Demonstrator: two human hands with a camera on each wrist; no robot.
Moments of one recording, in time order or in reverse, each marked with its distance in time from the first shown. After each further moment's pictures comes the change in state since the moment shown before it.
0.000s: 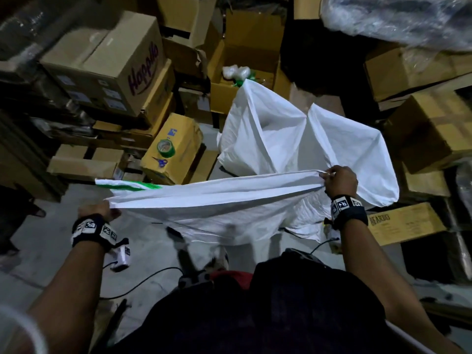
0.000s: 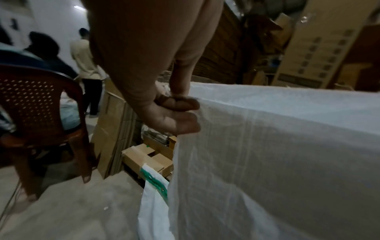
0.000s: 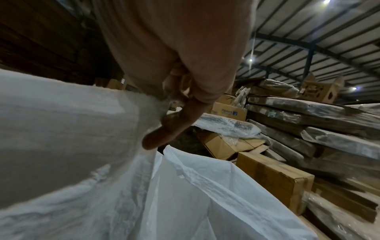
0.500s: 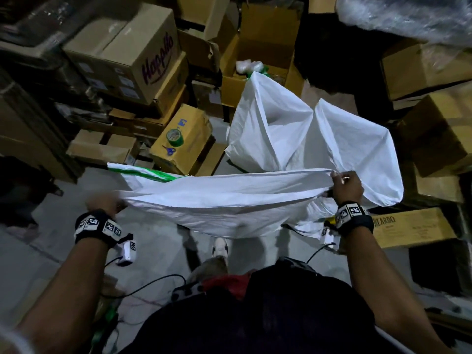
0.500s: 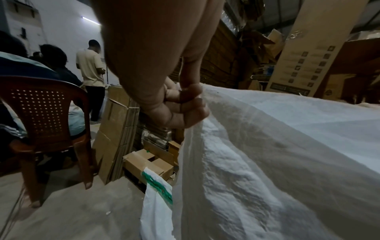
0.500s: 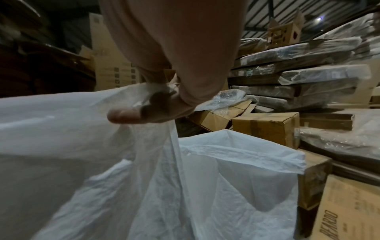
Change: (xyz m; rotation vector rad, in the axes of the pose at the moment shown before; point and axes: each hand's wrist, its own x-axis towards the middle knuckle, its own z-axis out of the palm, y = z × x) left_hand -0.042 -0.035 -0.012 -0.206 0.055 0.004; right_hand -0.017 0.049 -0.007 0.443 0.006 0.177
